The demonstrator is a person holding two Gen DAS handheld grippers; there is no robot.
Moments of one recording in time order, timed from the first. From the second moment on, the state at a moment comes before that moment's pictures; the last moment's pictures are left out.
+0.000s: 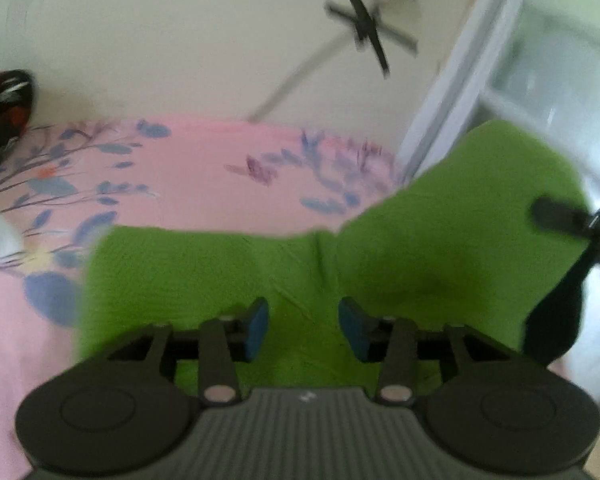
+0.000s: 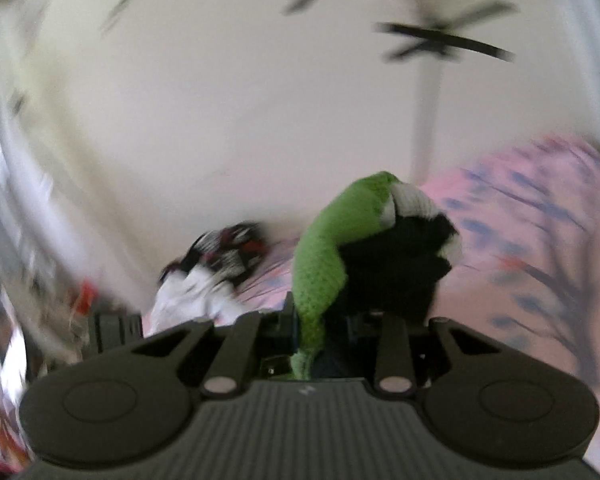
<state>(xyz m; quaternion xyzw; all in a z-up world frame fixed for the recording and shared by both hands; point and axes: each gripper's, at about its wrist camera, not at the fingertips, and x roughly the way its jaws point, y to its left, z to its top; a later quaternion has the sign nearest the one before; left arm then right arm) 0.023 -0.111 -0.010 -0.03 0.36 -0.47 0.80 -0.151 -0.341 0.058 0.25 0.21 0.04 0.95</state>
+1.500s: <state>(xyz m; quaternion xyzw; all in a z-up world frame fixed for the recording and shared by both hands) -0.004 -0.075 -0.017 0.05 0.35 -0.35 0.87 0.034 -0.251 0.000 0.09 0.36 0.15 0.92</state>
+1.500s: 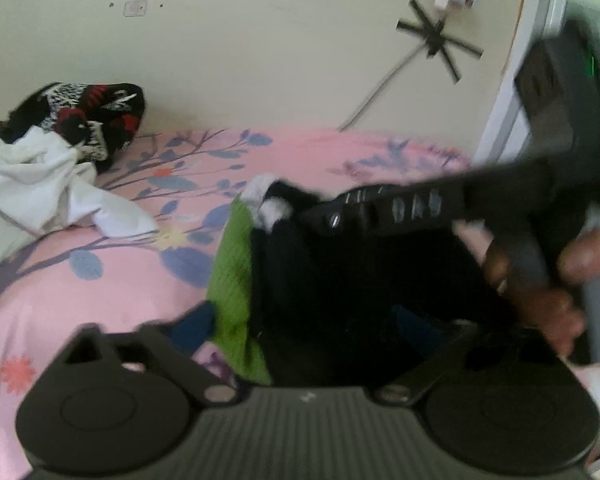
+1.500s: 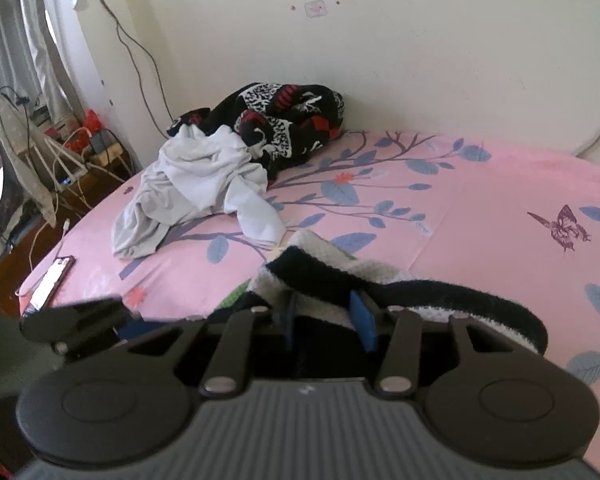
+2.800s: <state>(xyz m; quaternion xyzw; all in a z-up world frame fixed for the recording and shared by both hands) 0.011 -0.076 -0.043 0.02 0.36 -0.35 0.86 -0.078 -0.298 -0.055 0.21 0.27 0.08 0.94</state>
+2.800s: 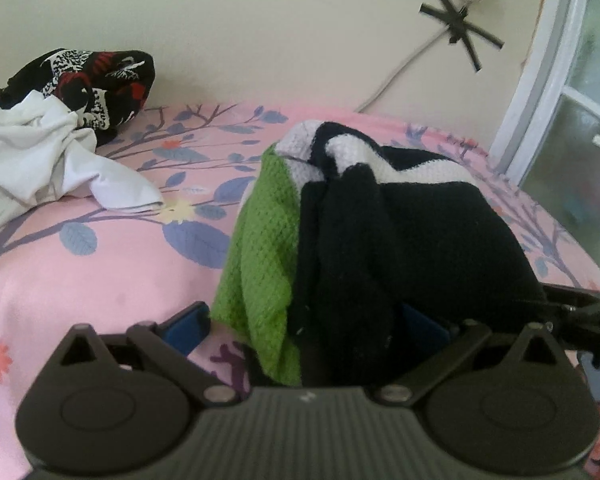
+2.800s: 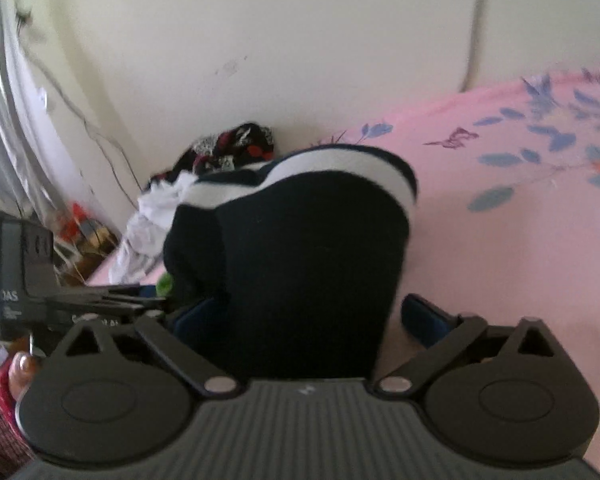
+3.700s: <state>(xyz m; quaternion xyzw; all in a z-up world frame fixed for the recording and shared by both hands) 0.010 -0.069 -0.044 0.01 0.35 -0.37 0.86 -0.086 -0.307 -0.057 0.24 0.24 0.07 0.94</state>
